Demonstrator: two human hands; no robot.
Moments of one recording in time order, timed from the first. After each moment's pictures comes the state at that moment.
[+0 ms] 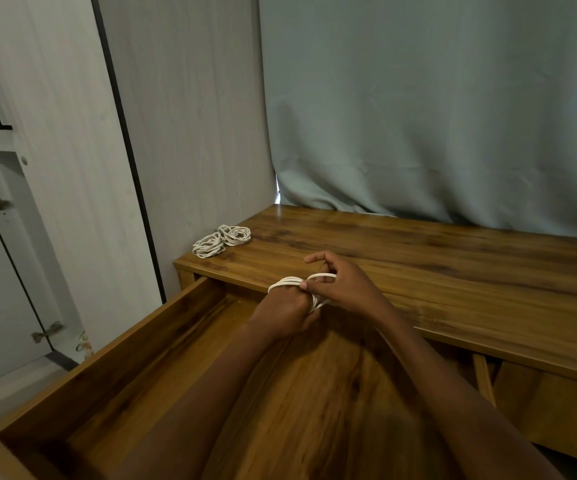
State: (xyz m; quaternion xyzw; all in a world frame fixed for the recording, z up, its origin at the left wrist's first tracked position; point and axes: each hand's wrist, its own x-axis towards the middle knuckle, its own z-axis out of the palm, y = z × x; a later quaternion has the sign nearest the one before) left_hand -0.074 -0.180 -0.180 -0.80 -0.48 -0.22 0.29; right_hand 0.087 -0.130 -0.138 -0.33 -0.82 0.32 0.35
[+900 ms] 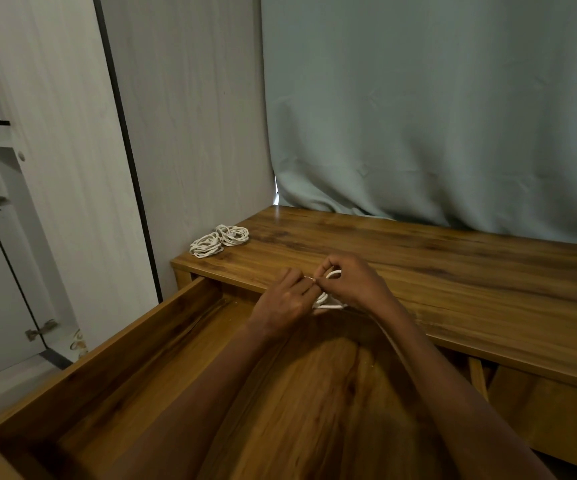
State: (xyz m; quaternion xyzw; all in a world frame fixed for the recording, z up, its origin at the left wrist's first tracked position) left_hand -0.070 -0.182 -0.178 -0.76 -0.39 -0.29 0.43; right_hand 0.098 -0.127 -0.122 -0.41 -0.82 0.24 0.31
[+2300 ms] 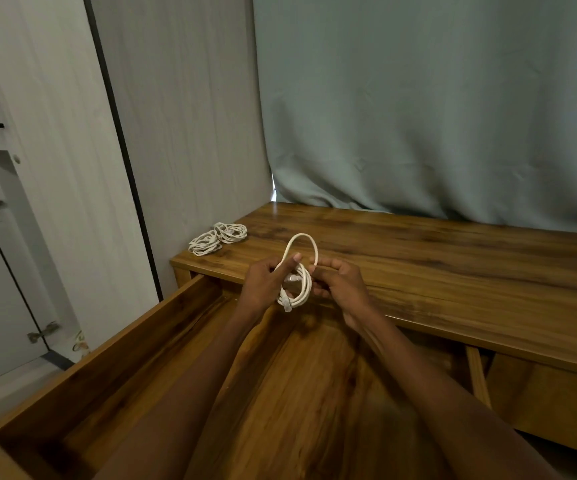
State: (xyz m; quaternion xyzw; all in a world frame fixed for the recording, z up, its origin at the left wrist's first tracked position) left_hand -0.082 -0.188 -0.155 -0.51 -0.57 -0.60 -0.25; right_hand 0.075 -0.131 -0.158 -0.32 -0.56 0.61 0.45
